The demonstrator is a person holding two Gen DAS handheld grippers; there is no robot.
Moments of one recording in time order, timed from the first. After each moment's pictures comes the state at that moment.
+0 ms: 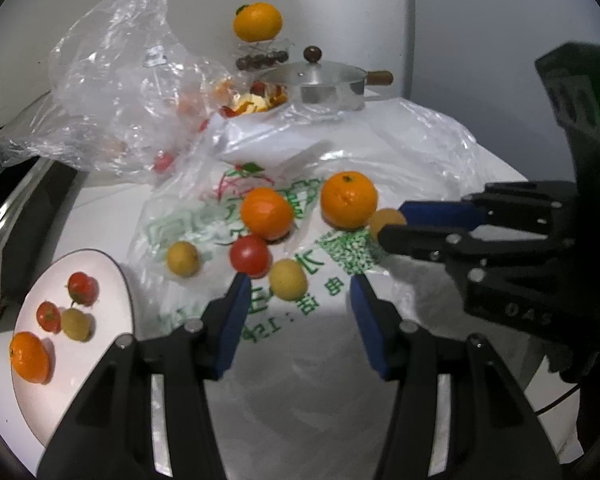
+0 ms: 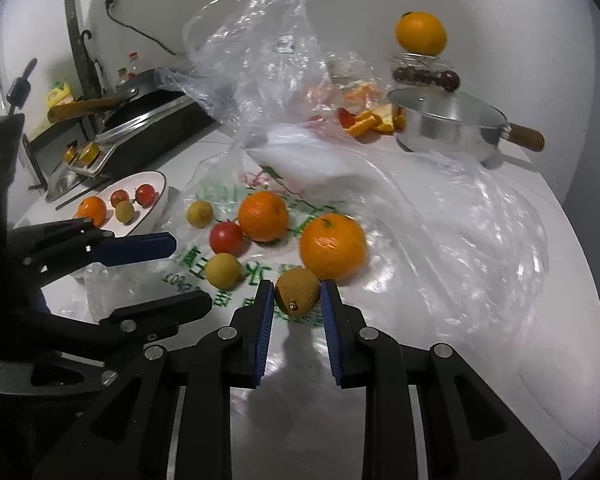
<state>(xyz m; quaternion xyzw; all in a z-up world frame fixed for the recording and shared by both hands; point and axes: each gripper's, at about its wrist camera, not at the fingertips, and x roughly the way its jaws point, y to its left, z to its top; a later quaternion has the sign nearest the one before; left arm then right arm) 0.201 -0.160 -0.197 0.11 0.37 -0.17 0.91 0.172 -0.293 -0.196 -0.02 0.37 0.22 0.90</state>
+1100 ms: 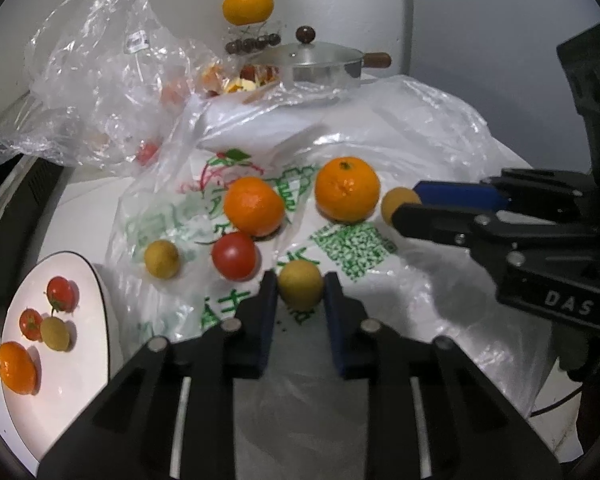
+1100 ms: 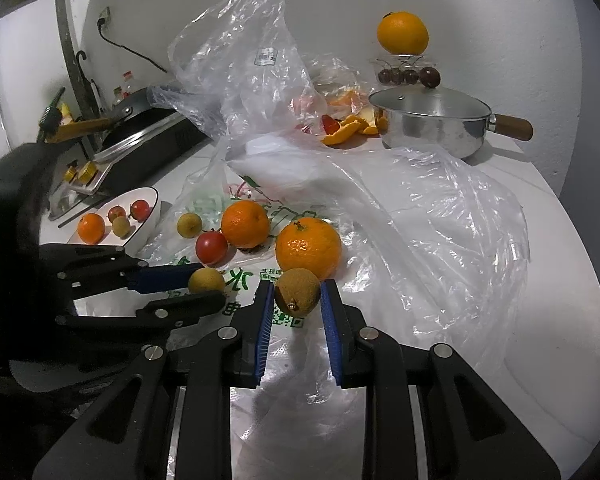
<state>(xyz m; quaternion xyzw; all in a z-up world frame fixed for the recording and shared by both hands) 0.217 -0.165 -0.208 0.12 0.39 -0.18 0.90 0.173 -0.308 -0.195 0.01 0.36 0.22 0.91</state>
